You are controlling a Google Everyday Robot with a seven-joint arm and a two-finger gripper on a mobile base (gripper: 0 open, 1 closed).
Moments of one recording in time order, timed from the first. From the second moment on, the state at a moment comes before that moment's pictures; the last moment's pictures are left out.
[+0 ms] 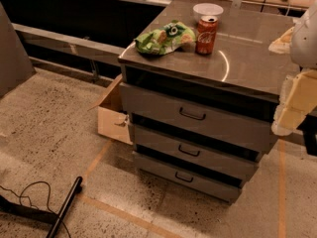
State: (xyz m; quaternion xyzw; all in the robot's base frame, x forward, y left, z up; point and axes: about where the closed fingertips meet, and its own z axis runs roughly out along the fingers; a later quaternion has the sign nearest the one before) arm 0.438 -0.216 0.978 -0.60 0.78 -0.04 0.16
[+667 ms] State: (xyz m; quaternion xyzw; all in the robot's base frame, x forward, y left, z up) arm 0.441 -0.214 0.964 -0.59 0.78 -0.04 0.17
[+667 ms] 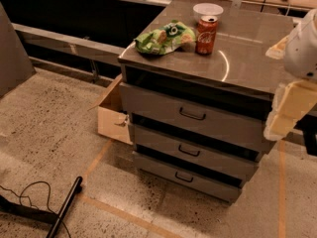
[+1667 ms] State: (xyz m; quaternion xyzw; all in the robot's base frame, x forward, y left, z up) arm 0.438 -0.164 0.763 -0.57 0.79 0.06 0.22
